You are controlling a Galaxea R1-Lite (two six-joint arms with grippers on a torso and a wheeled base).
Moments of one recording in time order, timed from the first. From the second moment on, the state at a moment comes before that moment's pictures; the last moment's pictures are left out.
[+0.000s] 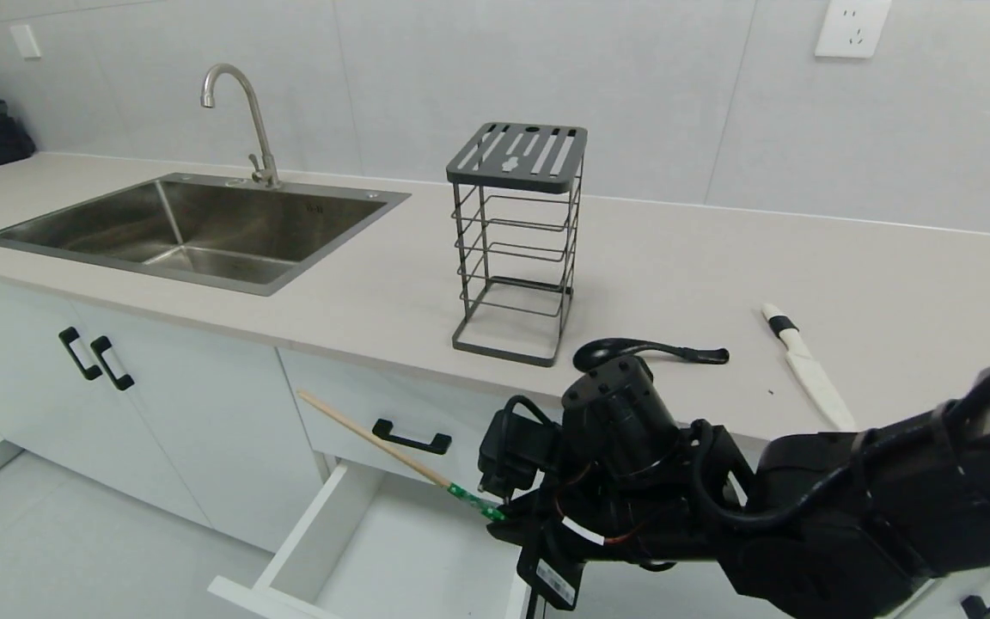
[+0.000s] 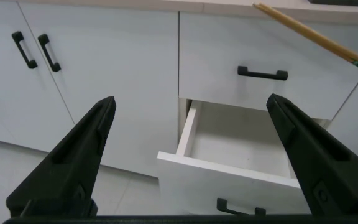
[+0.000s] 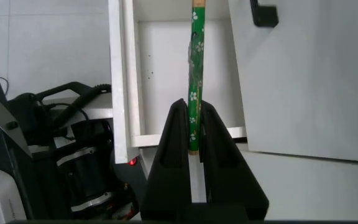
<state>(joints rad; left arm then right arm) 0.00 0.00 0.00 0.00 -0.06 0.00 0.90 2.00 -0.93 -0.31 0.18 -0.27</state>
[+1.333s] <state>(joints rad) 0.00 0.00 0.00 0.00 -0.06 0.00 0.90 2.20 -1.13 -0.24 0.18 -0.32</state>
